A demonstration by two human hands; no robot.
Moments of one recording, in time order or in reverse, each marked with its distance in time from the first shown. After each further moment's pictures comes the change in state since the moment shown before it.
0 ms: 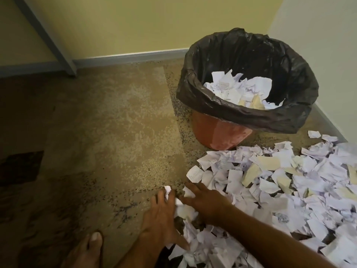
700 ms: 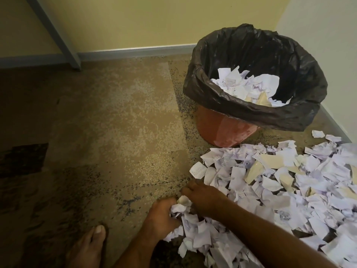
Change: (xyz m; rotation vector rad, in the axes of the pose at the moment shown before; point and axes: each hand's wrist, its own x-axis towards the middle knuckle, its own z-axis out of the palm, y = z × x) left_hand 0.005 -0.022 0.034 -0.669 0.140 0.066; right_hand 0.020 -0.005 0.005 0.061 0.080 0.000
